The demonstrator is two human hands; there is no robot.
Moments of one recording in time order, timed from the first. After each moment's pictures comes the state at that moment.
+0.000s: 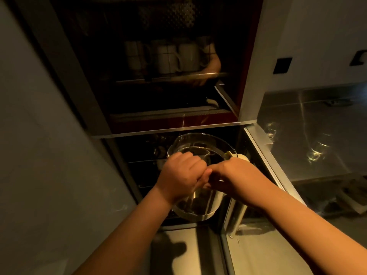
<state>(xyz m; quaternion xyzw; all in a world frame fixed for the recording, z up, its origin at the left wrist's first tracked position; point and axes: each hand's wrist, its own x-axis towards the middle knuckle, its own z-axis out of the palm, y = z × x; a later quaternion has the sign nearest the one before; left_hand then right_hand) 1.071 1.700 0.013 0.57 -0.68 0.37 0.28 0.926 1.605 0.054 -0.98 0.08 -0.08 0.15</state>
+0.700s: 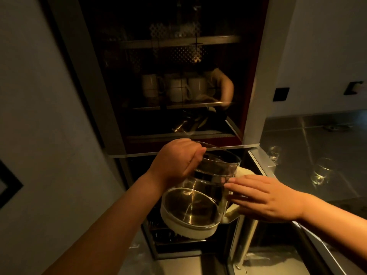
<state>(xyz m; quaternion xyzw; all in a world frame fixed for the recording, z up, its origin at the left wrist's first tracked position) 1.092 1.714 0.102 0.56 -0.69 0.26 0.38 0.890 1.545 0.034 -0.90 -0.26 -0.31 -0.14</state>
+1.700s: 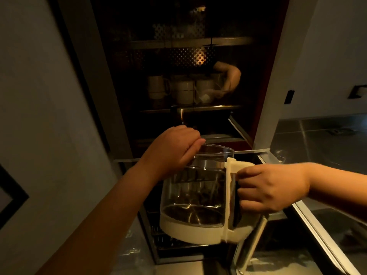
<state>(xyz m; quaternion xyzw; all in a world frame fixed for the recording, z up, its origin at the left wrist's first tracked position) 1.135 1.731 0.132 0.65 -0.68 0.22 0.27 0.941 1.565 0.117 -0.84 -0.43 -0.13 -0.32</state>
